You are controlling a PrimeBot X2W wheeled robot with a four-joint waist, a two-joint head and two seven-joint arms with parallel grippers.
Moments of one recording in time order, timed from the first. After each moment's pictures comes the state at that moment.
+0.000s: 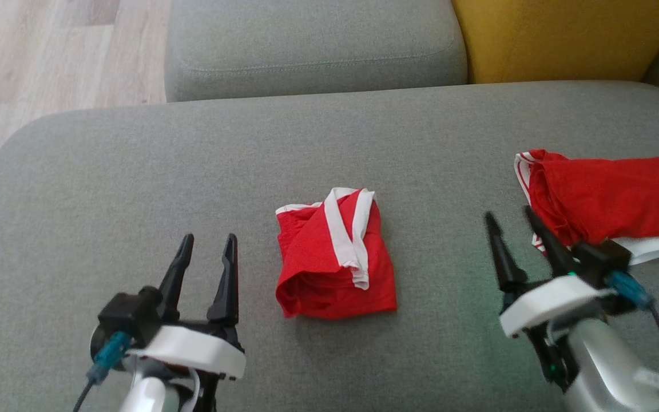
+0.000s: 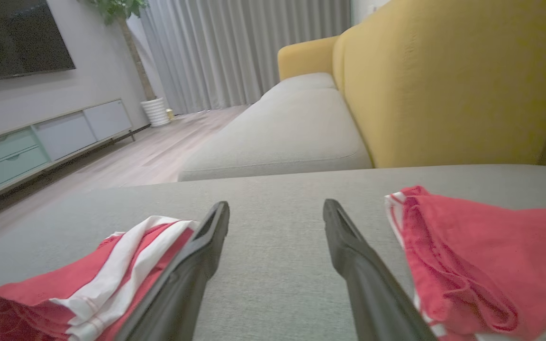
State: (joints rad) left arm -0.02 0.05 -0.25 0.13 -0.29 0.00 -0.25; right arm -0.28 -0.19 0.34 0.56 0.44 0.13 -0.24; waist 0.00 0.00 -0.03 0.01
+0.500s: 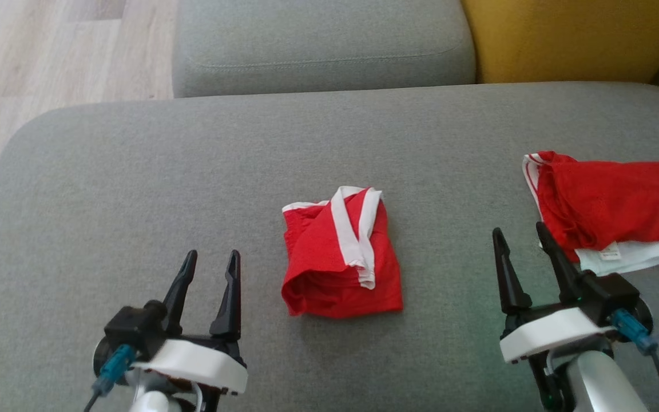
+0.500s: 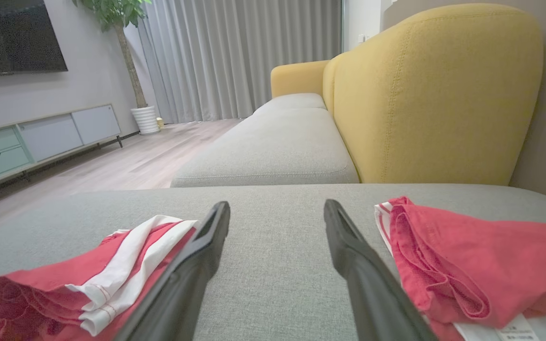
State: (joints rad) left arm 0.03 0.05 -0.26 0.13 -0.28 0.00 -0.25; right arm -0.09 -0.07 0.11 0.33 0.15 0.13 -0.24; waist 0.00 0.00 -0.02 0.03
